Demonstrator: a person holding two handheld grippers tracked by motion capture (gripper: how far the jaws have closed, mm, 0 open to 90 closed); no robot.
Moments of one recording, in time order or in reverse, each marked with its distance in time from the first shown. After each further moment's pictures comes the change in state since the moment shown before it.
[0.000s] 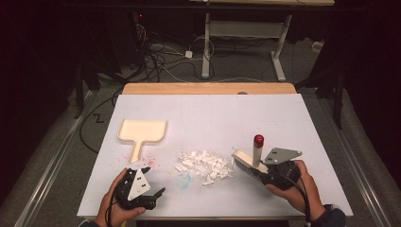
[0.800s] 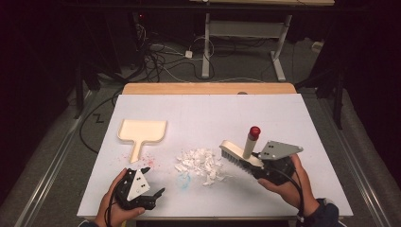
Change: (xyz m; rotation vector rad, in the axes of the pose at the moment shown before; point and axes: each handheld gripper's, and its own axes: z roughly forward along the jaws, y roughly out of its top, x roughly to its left) left arm 0.000 -0.001 -0.001 -0.002 -0.001 -0.001; right arm 0.007 0.030 -0.020 -0.172 0.040 -0.033
